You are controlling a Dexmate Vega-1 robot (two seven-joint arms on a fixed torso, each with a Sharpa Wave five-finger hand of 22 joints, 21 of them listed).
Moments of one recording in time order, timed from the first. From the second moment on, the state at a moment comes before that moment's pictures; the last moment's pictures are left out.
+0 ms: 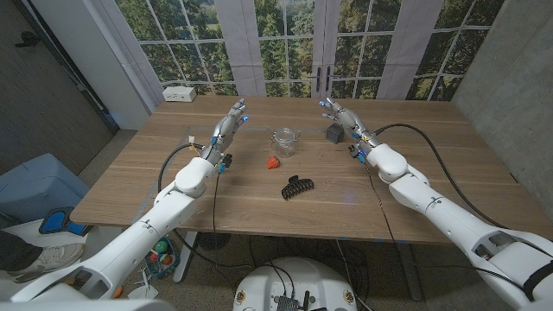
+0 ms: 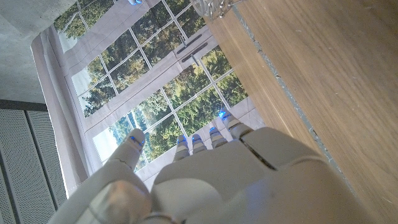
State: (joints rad) left arm 0.89 0.57 0.43 -1.45 -0.37 -0.37 0.10; left_hand 0.05 0.09 0.62 0.02 0.22 -0.08 -0.11 0.18 0.17 -0.13 -0.12 0.18 0.17 -0.13 -0.03 0.18 0.17 0.01 -0.03 0.22 0.18; right arm -0.69 -0.52 -0.55 -1.21 0.26 0.49 0.03; right_hand 0.17 0.12 0.25 0.09 0.19 0.23 0.02 0.19 0.18 0.16 -0.01 0.20 0.19 0.03 -0.03 0.23 0.25 0.23 -0.04 0.27 0.17
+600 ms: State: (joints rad) left arm 0.88 0.57 0.43 -1.44 -0.37 -0.36 0.09; left_hand 0.05 0.09 0.63 0.03 0.22 -0.09 -0.11 0.18 0.17 -0.13 -0.12 0.18 0.17 -0.13 -0.03 0.18 0.17 0.01 -0.03 0.22 0.18; right arm -0.73 -0.51 -0.49 -1.22 0.40 0.46 0.06; right_hand 0.17 0.12 0.26 0.08 0.19 0.24 0.02 0.19 0.18 0.17 -0.01 0.20 0.19 0.03 -0.04 0.23 0.25 0.24 -0.04 0.27 0.17
